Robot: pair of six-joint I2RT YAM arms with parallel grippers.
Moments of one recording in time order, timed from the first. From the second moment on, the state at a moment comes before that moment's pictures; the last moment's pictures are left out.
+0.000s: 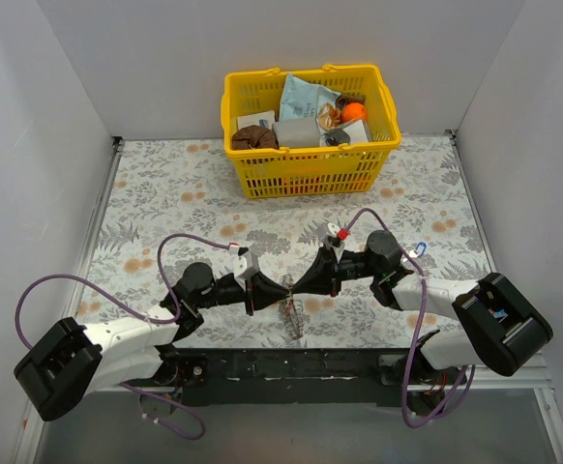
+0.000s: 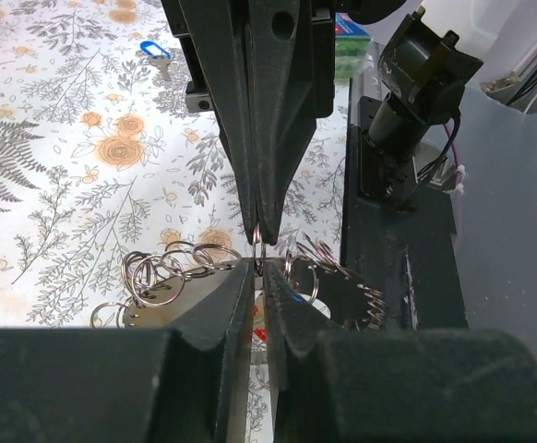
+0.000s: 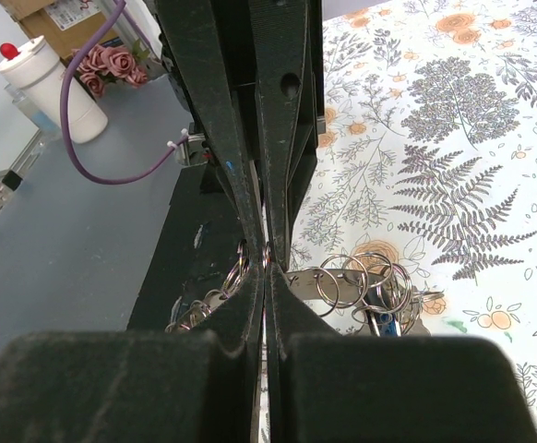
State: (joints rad) left arm -0.78 1.03 0.21 0.80 0.62 -0.20; right arm 0.66 1.35 0.39 0.96 -1.11 0.36
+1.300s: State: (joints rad) left arm -0.78 0.92 0.24 0.66 0.51 -0.19; right arm 0.65 1.14 0.40 0.88 -1.07 0.36
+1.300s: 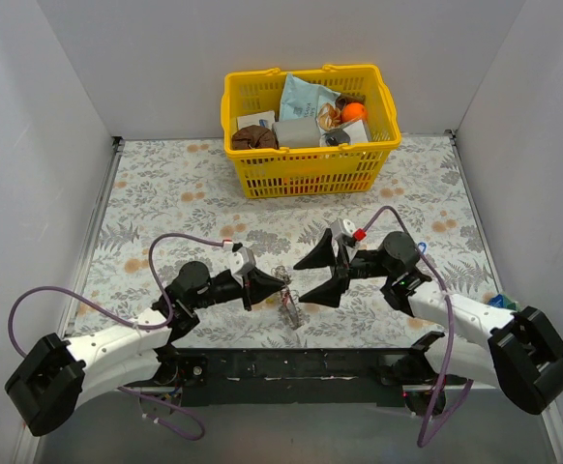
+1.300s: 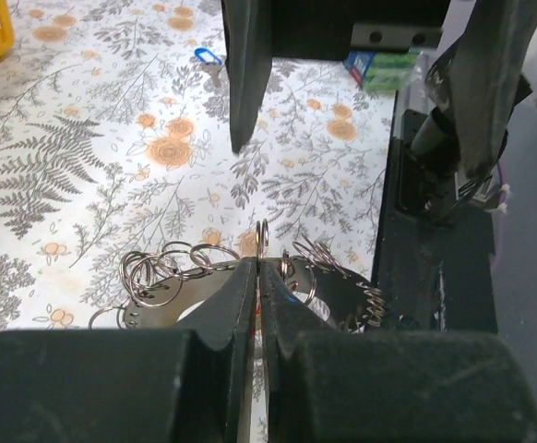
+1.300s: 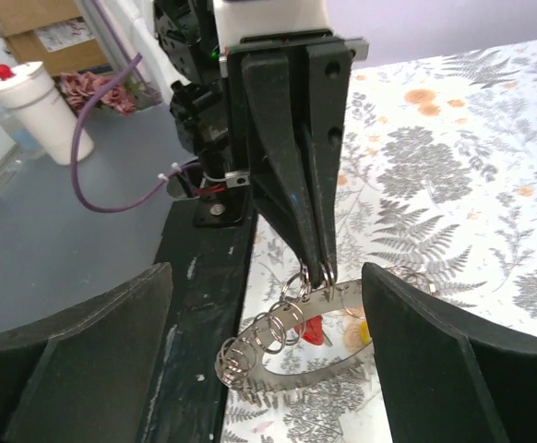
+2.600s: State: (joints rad) left arm -0.79 0.83 0.36 0.38 0.44 -0.02; right arm -0.03 1.03 0.57 -0.33 0.05 0.30
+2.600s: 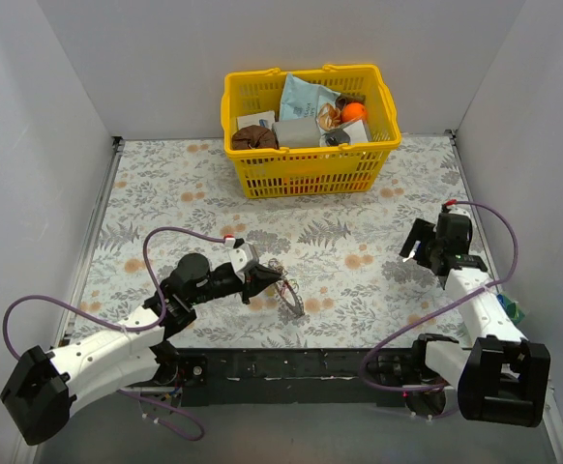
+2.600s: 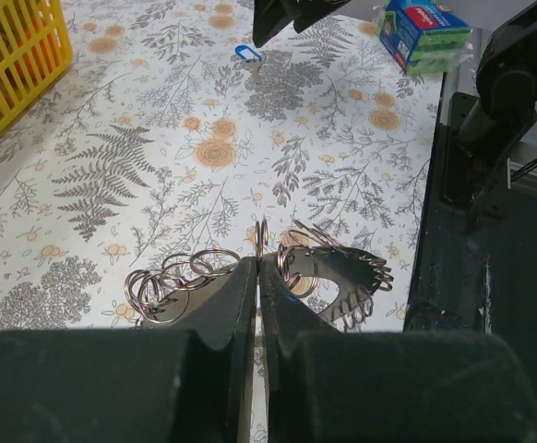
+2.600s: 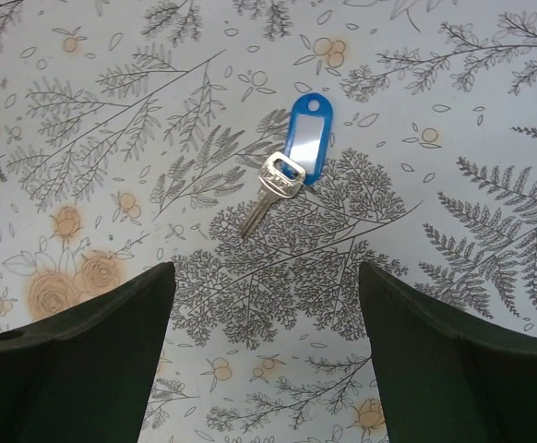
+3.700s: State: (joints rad) left arm -0.79 0.84 0.36 0.38 0.47 -0.03; right arm -0.13 1.28 0.57 -0.17 0.09 0.32
